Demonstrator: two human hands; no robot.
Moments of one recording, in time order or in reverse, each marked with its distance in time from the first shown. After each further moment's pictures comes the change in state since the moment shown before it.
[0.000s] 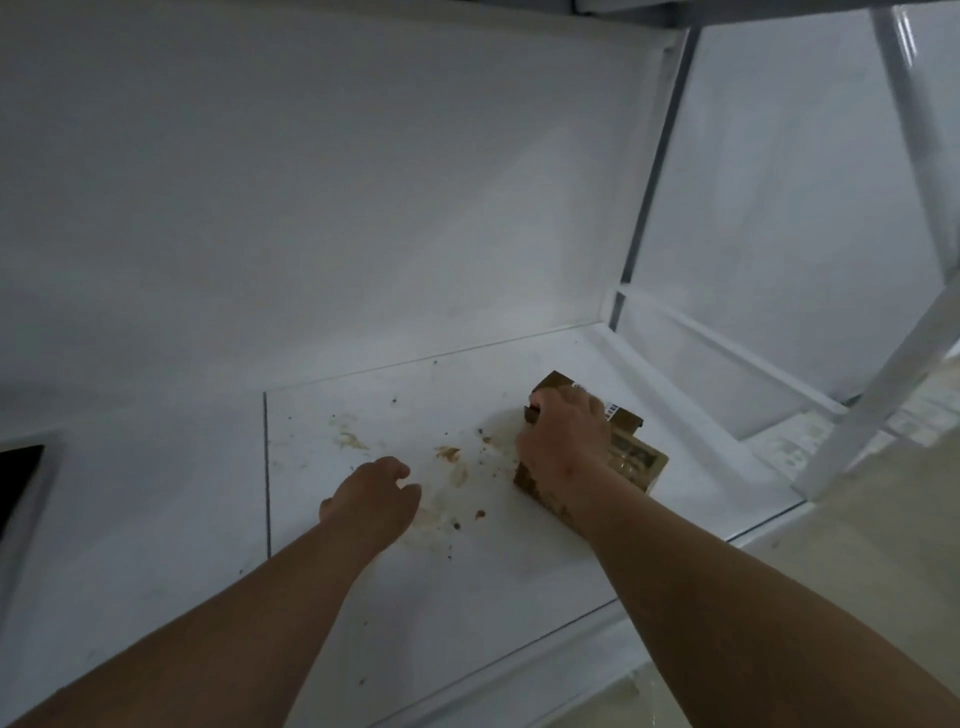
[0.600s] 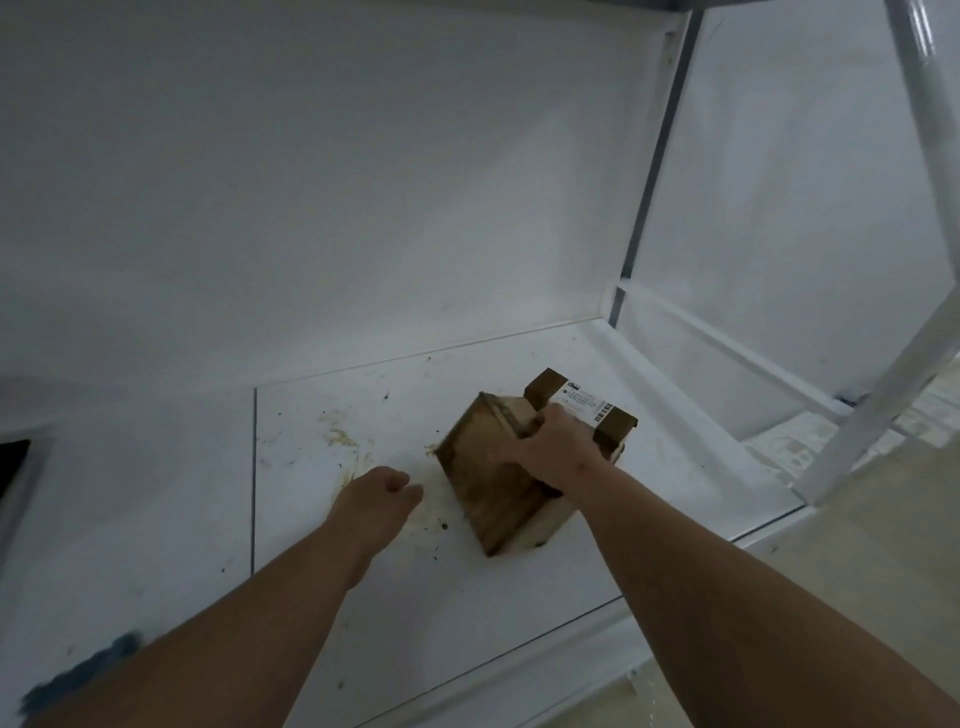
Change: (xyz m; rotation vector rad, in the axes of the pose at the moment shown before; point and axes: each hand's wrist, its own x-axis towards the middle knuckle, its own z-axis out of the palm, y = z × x) left_hand -0.006 0.010 0.017 -0.386 -0.068 -0.078; right_hand 0.012 0.020 0.003 0.253 -0.300 0.168
